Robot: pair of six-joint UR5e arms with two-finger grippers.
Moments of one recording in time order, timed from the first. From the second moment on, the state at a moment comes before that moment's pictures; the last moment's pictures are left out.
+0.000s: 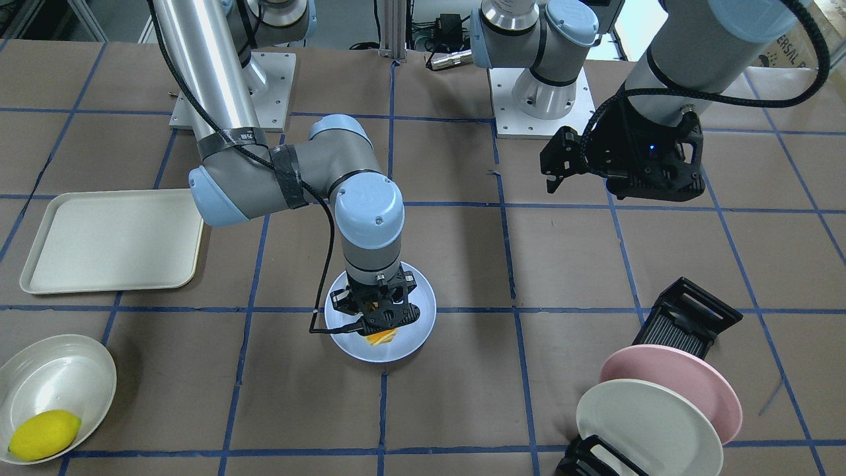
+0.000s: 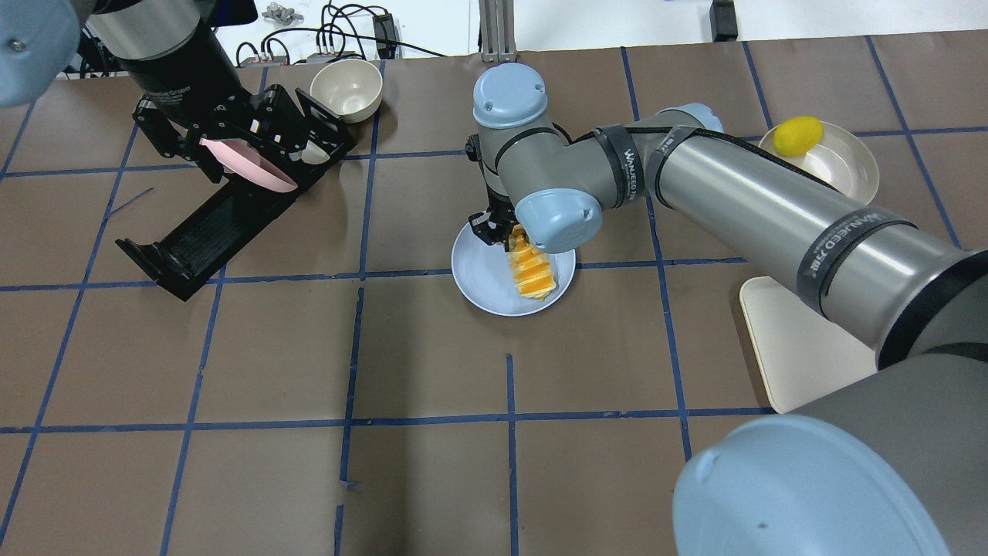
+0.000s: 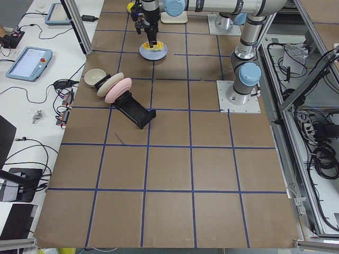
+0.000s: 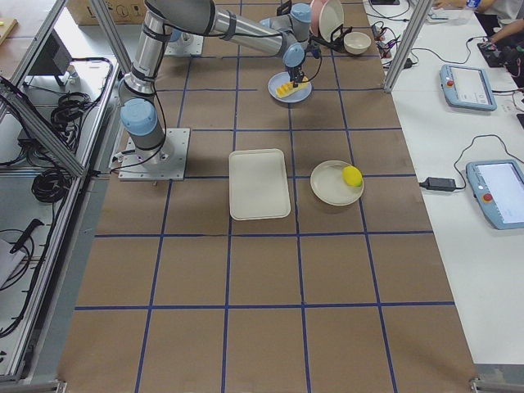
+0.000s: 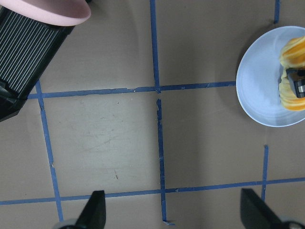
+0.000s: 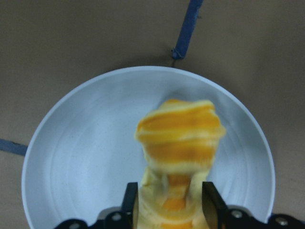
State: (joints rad) left arm -1.53 -1.68 -1.44 -1.69 1.53 0.08; right arm 1.93 -1.02 1.56 -2.11 -1.59 0.06
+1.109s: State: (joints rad) left arm -1.53 -1.68 -1.44 -1.69 1.57 0.07; right arm 1.90 -1.05 1.15 -1.79 -1.74 0.02
